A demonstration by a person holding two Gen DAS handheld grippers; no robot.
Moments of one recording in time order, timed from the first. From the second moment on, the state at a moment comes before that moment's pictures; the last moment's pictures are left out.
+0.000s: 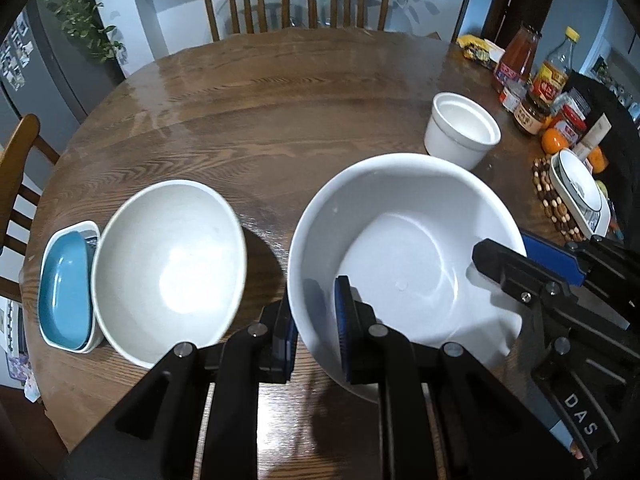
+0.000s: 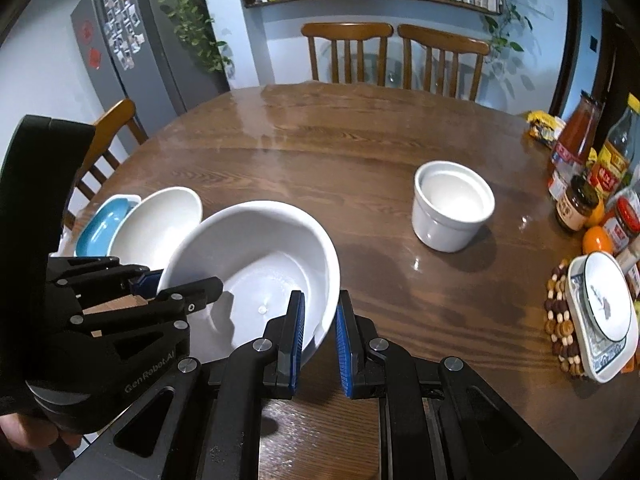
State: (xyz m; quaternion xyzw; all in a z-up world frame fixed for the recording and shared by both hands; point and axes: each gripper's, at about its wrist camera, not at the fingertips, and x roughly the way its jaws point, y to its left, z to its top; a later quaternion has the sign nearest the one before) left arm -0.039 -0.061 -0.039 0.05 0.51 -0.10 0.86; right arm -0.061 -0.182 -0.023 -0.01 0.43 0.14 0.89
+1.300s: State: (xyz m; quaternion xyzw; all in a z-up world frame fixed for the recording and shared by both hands) left arm -0.038 0.047 -0.020 0.00 0.48 -0.03 0.88; right arm -0.051 -0.081 -0.007 -0.07 0.42 0.20 0.88
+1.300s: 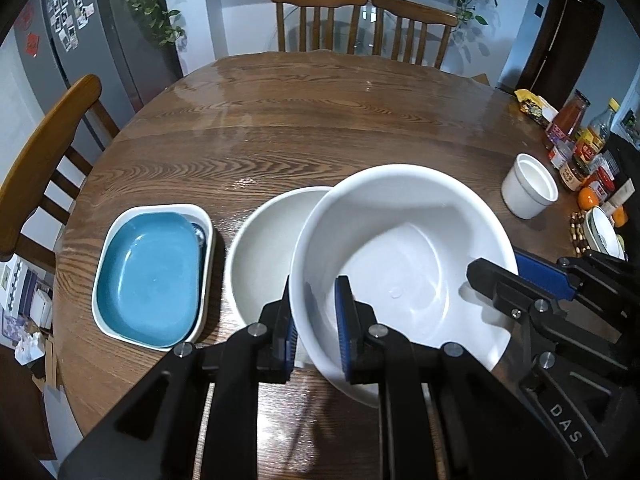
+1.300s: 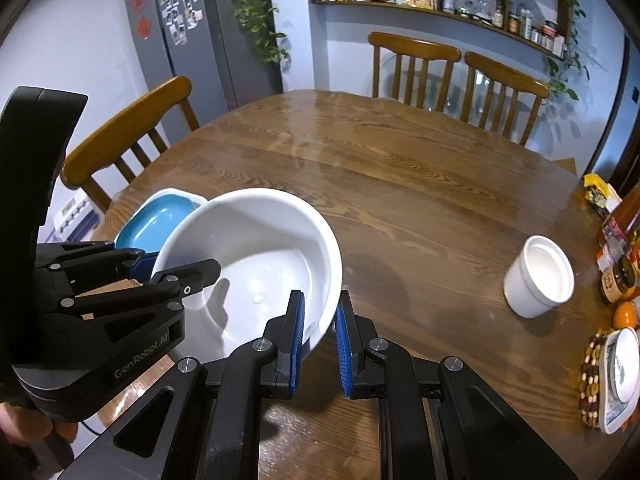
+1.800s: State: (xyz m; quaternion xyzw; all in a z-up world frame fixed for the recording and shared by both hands) left arm -0.024 0.076 -0.044 -0.01 0.51 0.00 0.86; right arm -0.028 -0.047 -0.035 -0.07 0.46 0.23 0.85
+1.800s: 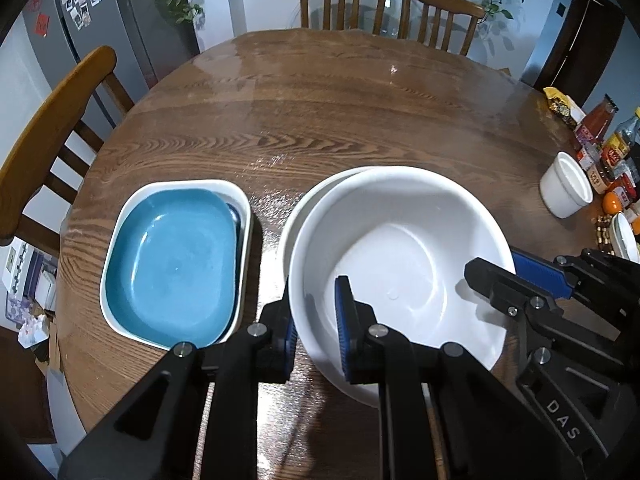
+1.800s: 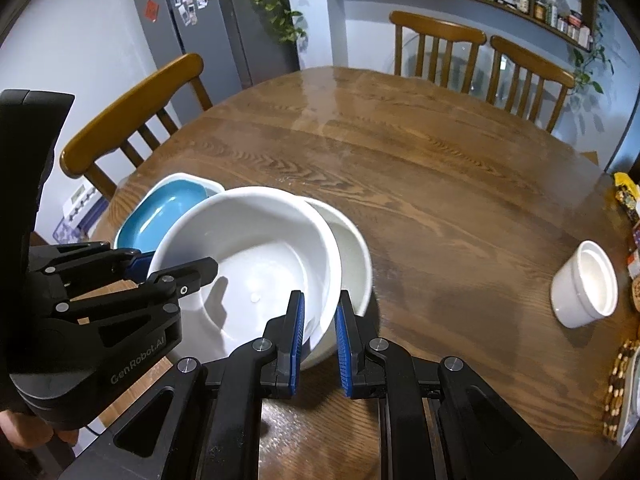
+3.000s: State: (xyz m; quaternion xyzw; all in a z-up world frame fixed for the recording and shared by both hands) left arm -0.011 0.069 -0.058 0.07 0.51 0.00 0.86; right arm -0.013 -0.039 -0.051 -0.08 0.49 0.21 0.84
